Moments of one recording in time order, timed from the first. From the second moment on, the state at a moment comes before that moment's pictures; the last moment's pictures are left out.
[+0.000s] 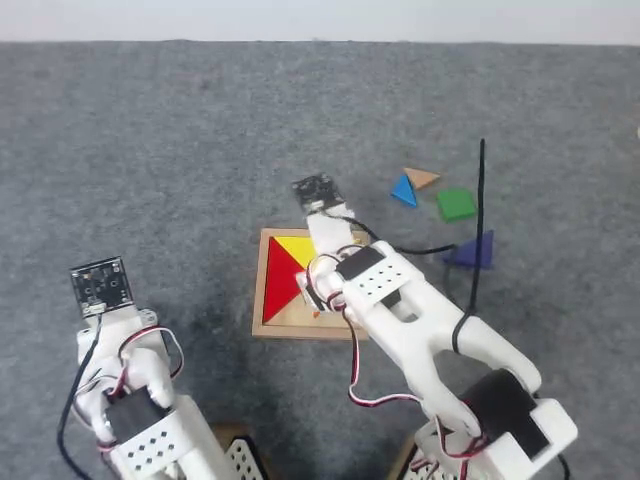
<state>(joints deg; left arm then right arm) -39.0 -102.8 96.9 63.3 -8.5 -40.4 -6.4 39.0 45.3 -17.3</state>
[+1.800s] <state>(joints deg) -39.0 -102.8 96.9 63.3 -8.5 -45.0 2.5 34.2 47.3 -41.4</state>
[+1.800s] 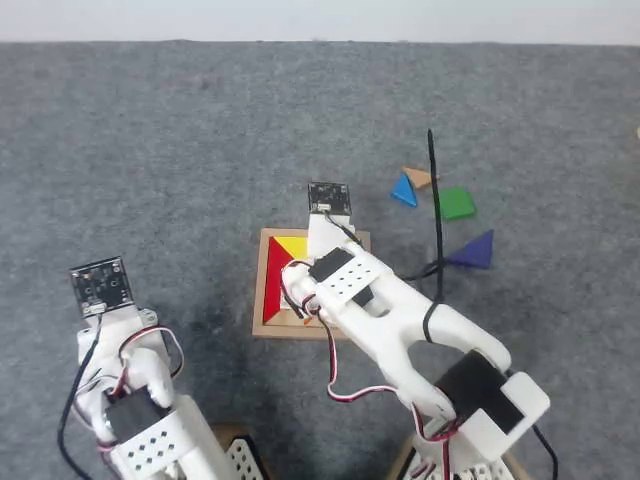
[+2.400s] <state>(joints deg) -39.0 -102.8 96.9 63.3 -8.5 -41.4 4.4 32.8 47.8 -37.3</state>
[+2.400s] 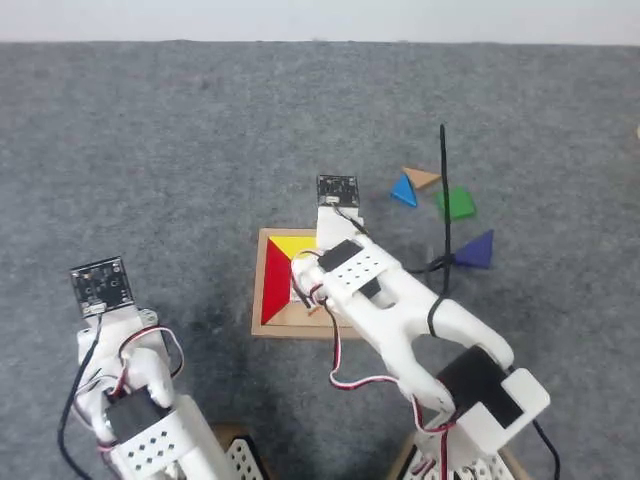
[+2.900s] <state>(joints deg) -39.0 -102.8 96.9 63.3 -8.5 -31.5 -11.8 33.0 61.5 -29.1</state>
